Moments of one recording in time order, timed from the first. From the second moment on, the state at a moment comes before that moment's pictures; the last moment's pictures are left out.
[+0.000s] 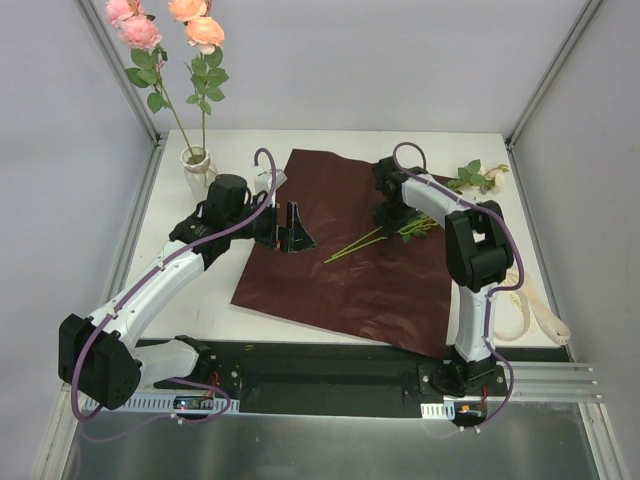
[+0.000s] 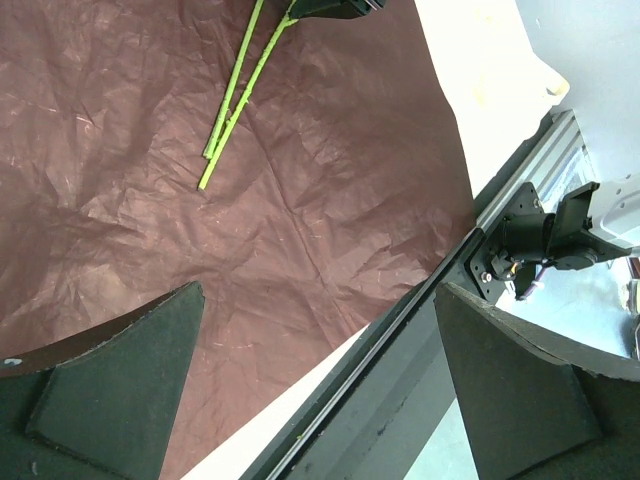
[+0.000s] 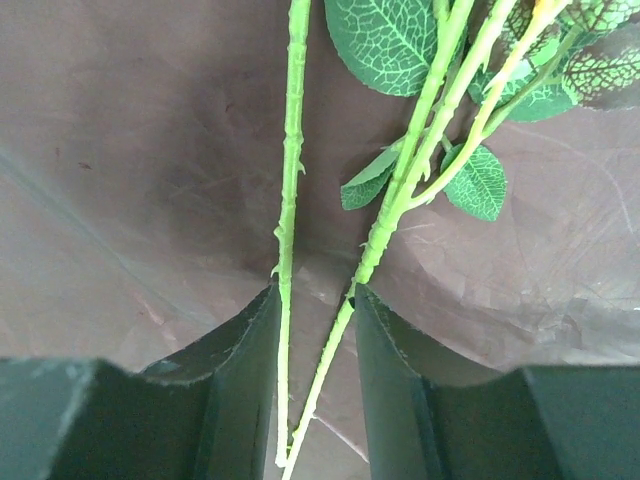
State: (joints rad) left arm -0.45 1.18 0.97 -0.38 0.58 -0.40; right arm 0.41 2.05 1.54 -0.85 0.23 1.27
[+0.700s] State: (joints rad) left arm -0.45 1.18 0.97 -0.38 0.58 -0.40; right arm 0.39 2.11 1.64 -0.86 0.27 1.27
